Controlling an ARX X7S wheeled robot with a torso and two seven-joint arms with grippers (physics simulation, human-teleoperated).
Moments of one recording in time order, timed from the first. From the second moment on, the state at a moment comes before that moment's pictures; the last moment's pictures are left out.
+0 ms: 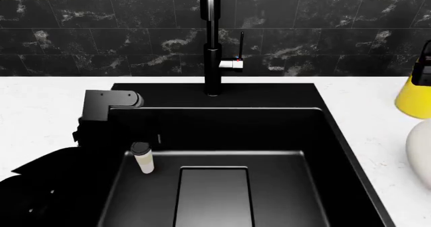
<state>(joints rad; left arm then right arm) -0.63 -0.33 0.02 0.28 -0.62 -1.21 -0.23 1.12 1.02 -0.04 -0.17 1.44 1.33 0.73</state>
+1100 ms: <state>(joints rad) -0.65 -0.12 0.18 -0.29 -0.36 -0.74 -0.39 1.14 0.79 -0.14 -0.25 1.53 1.26 0.75</state>
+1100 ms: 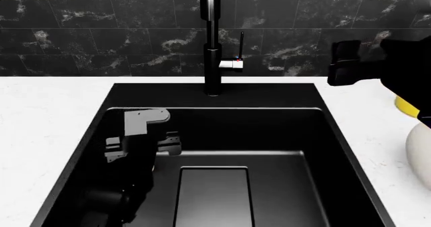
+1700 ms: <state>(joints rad) -0.76 -0.10 0.19 -0.76 -0.31 -0.45 -0.34 1.09 0.79 -0.15 -0.26 1.51 1.22 0.72</state>
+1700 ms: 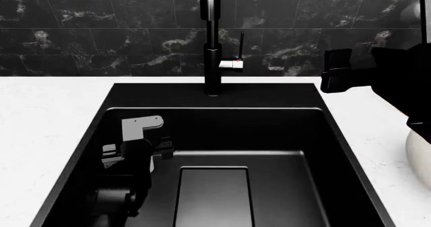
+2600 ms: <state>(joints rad) -0.83 -0.09 0.11 -1.13 -0.15 -0.26 -0.14 1.09 0.79 -0.16 -0.27 1.51 1.19 0.70</state>
